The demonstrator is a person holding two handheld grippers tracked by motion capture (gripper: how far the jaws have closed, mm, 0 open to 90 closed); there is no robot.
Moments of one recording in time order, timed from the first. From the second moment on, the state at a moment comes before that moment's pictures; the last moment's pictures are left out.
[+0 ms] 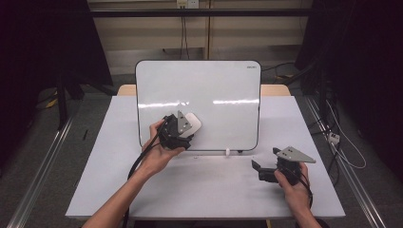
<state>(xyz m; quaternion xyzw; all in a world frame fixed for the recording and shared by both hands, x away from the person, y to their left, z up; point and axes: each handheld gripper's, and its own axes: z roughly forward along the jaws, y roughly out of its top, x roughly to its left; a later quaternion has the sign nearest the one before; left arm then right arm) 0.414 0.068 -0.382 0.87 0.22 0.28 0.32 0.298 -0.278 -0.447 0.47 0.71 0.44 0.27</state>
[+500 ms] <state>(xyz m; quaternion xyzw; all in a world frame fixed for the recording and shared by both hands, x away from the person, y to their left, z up) 0.413 0.082 -0.375 0.86 0.24 0.26 0.36 0.297 -0.279 -0.446 0.47 0.71 0.44 0.27</state>
